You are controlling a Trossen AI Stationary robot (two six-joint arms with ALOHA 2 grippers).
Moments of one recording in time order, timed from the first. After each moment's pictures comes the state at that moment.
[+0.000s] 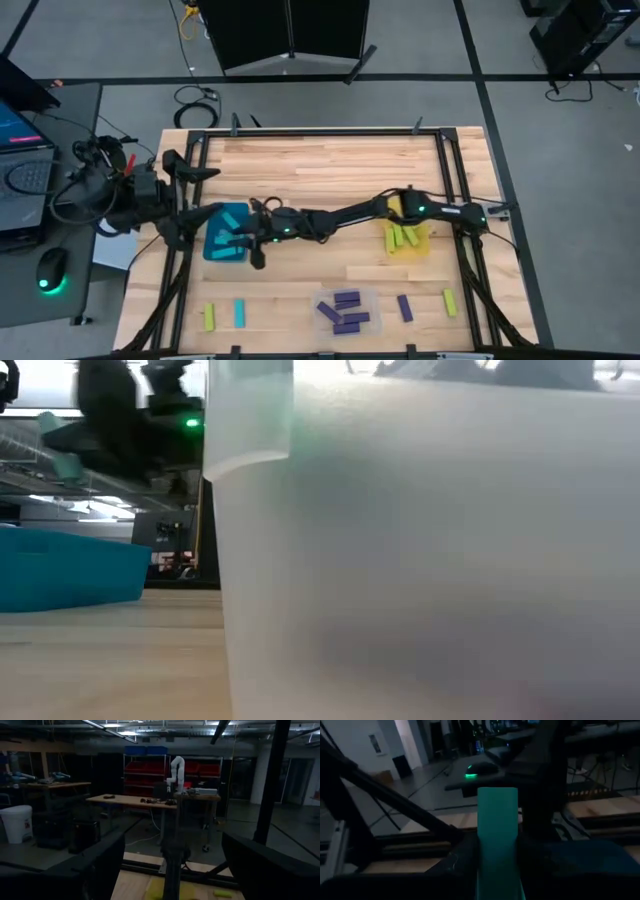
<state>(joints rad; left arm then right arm) -0.84 0.85 1.18 -0.05 -1.08 0.15 0.07 2.52 1.96 0.49 -0.05 0.18</state>
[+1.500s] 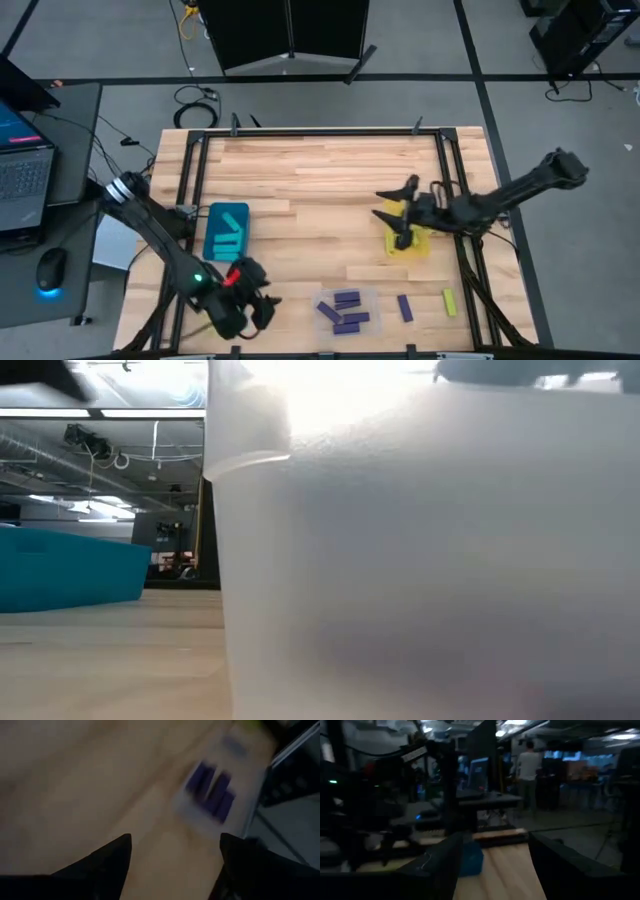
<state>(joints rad) -0.82 1.54 1.18 -0.66 -0.63 -1.46 0.33 0.96 0.41 0.70 0.58 -0.05</state>
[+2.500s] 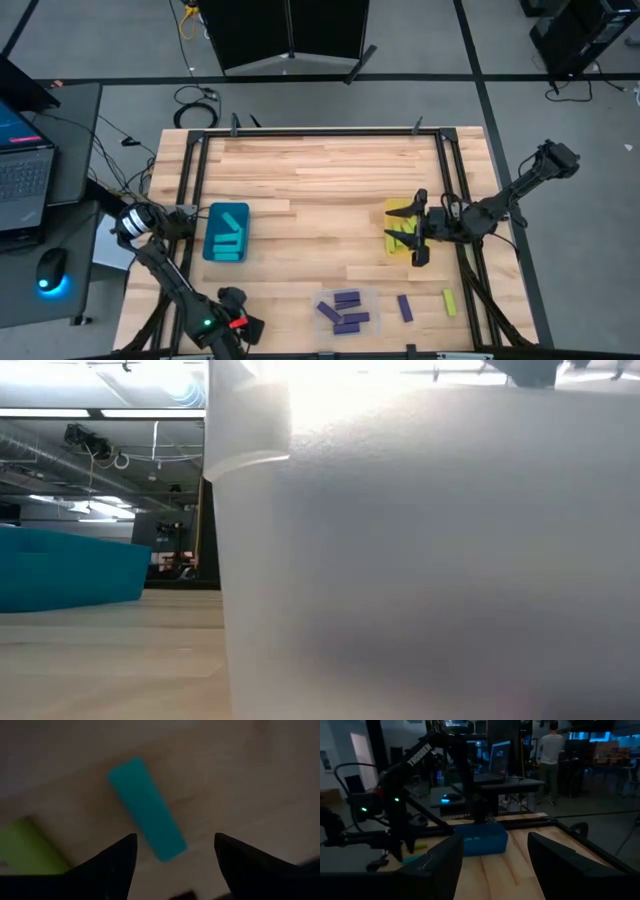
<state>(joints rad) -0.96 1.85 1.24 -0.84 -0.16 -2.20 0.58 0.83 0.41 0.46 0.72 0.03</state>
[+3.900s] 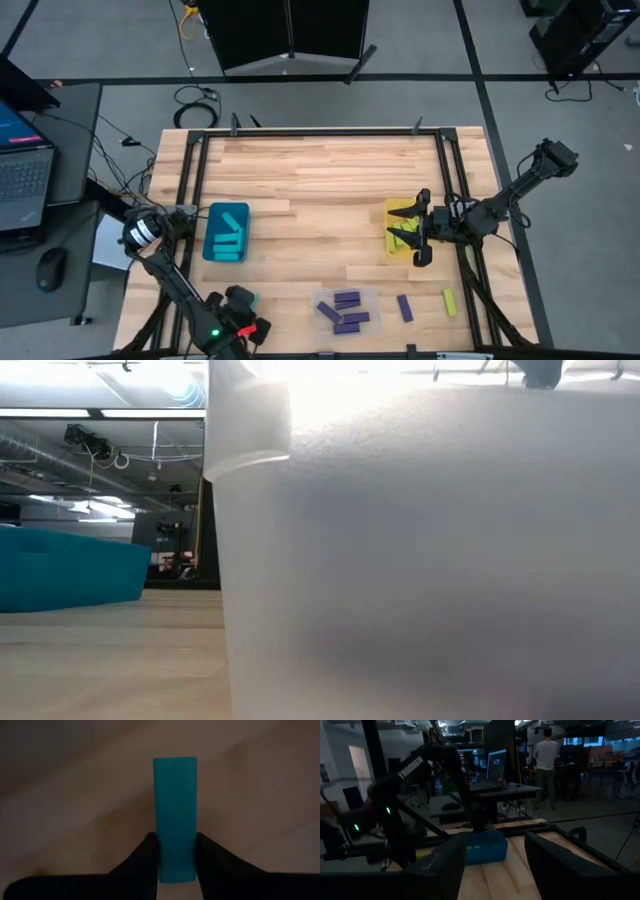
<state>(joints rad) -0.96 1.95 1.36 -1.02 -0.28 -2.08 0.61 0.83 0.41 0.52 0.77 0.02</state>
